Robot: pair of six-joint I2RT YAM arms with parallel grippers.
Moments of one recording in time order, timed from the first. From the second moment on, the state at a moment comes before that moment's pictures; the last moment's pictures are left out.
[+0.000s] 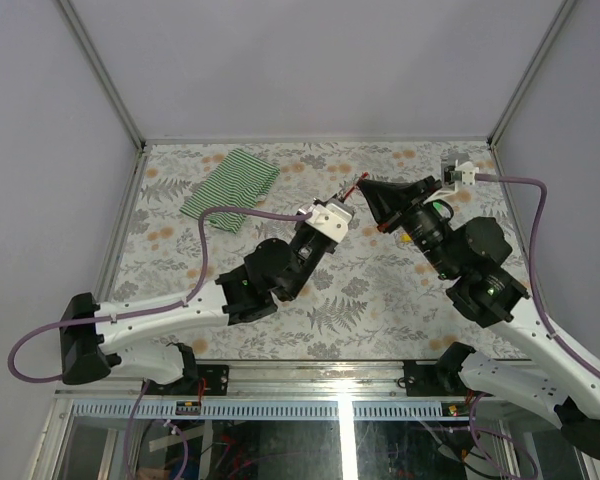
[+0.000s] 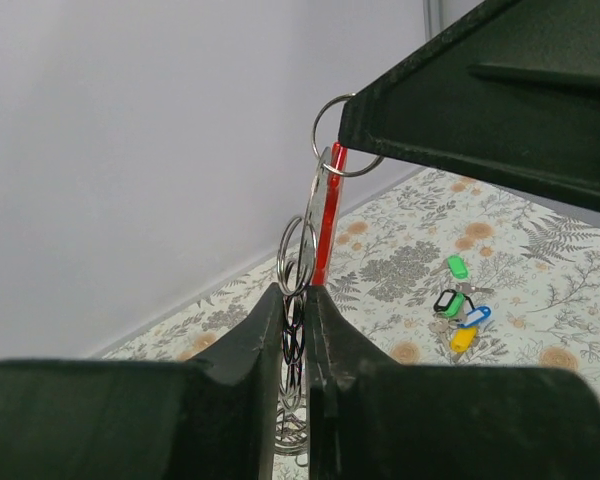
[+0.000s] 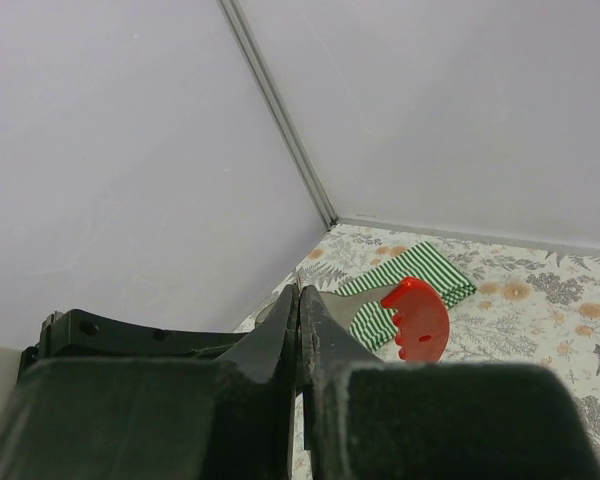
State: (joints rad) left arm -1.21 1.29 1.06 0.48 -0.66 0.38; right arm 0.79 0.84 0.97 0.15 0.15 0.40
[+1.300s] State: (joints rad) left arm -1.20 1.26 1.07 0.36 -0.58 0.32; right arm 0.79 0.85 1.02 0.07 0.12 0.40
